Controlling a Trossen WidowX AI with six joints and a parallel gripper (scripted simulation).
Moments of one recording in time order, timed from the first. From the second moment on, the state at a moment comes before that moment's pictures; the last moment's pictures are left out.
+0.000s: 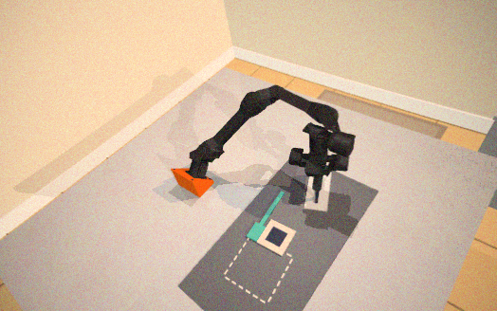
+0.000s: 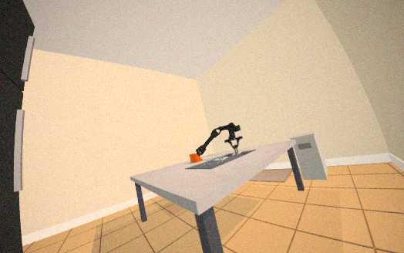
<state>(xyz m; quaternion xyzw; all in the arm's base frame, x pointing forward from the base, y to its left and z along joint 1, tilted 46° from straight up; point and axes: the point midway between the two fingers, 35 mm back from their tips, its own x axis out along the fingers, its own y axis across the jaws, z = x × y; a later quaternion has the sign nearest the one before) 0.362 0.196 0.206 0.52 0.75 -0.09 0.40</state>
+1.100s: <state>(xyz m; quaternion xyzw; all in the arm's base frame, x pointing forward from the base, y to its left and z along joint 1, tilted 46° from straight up) 0.368 0.164 0.238 0.52 0.73 -0.05 0.43</state>
